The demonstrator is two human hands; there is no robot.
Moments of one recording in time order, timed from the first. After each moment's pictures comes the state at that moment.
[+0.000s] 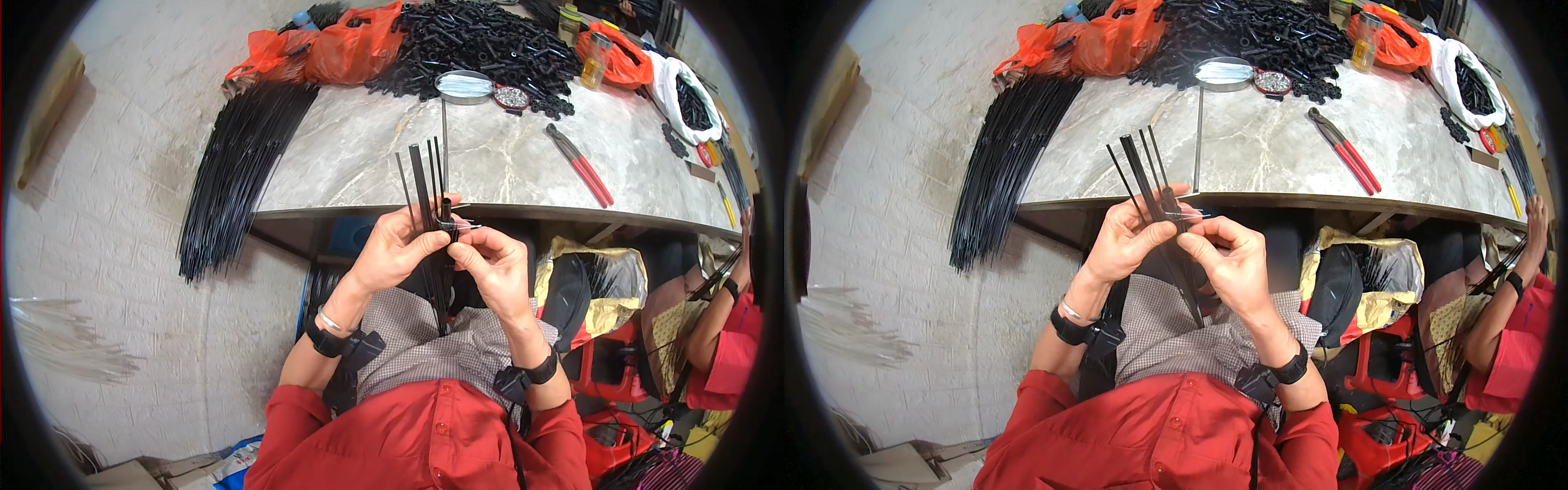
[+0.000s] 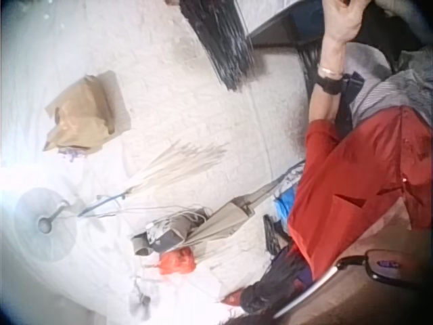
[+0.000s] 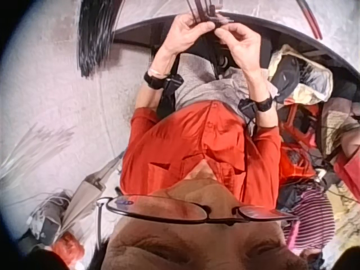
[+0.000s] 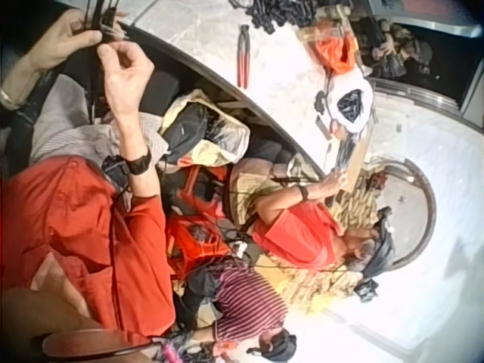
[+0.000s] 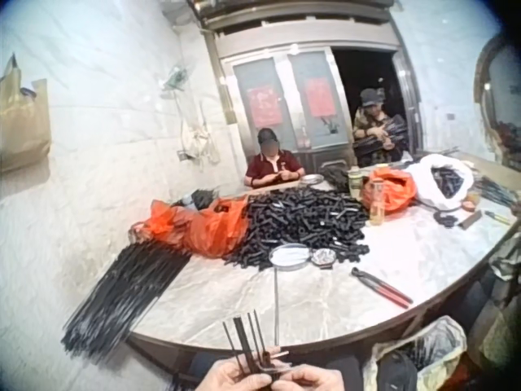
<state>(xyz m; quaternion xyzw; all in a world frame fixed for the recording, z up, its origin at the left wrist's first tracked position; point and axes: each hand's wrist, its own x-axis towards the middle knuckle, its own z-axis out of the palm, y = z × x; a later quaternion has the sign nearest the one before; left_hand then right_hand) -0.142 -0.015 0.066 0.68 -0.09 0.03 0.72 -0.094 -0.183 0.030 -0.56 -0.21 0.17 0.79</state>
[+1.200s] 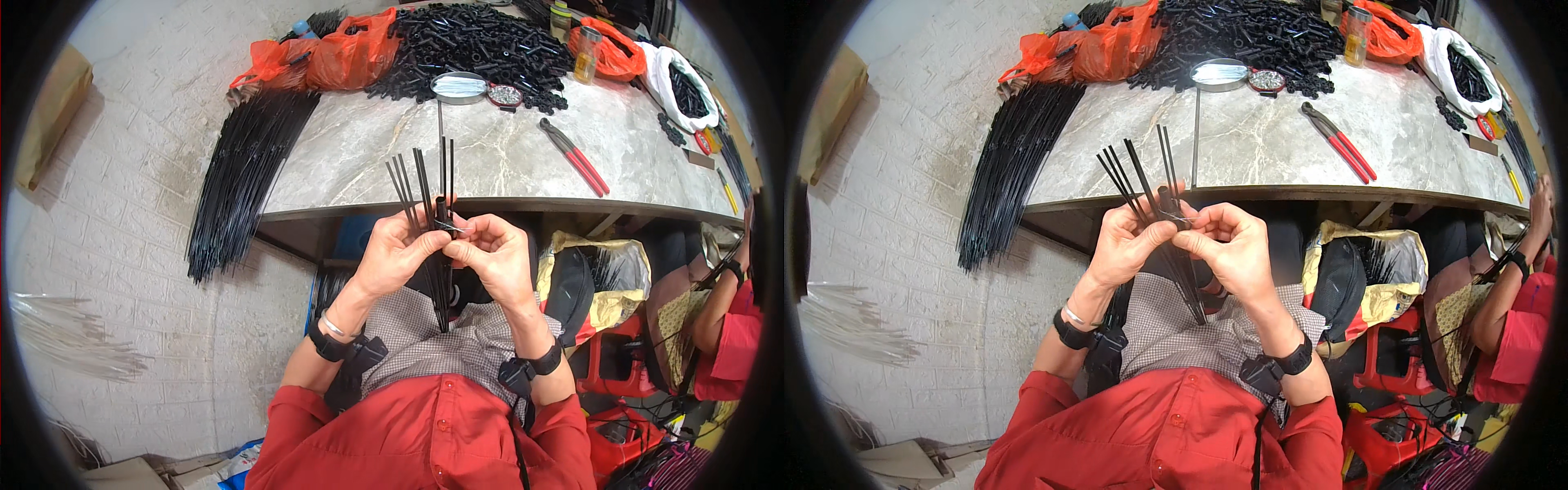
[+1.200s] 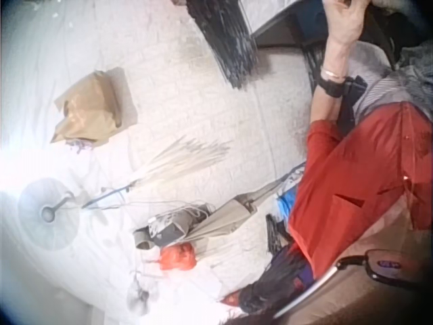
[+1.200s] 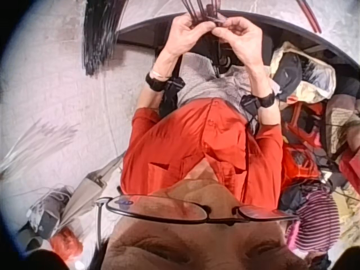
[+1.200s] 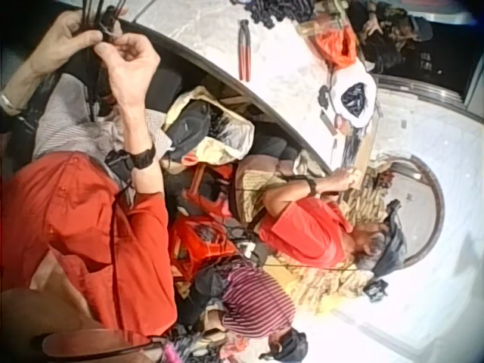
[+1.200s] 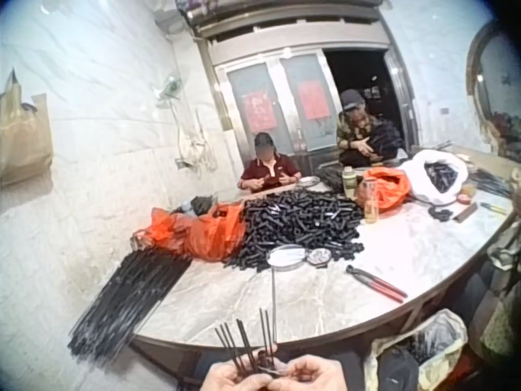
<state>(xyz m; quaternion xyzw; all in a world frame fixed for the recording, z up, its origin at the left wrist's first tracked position) -0.155 -0.033 0.070 0.70 -0.09 0.10 0.70 -0.093 -0.191 0.037 -0.51 -0.19 0.20 0.82</state>
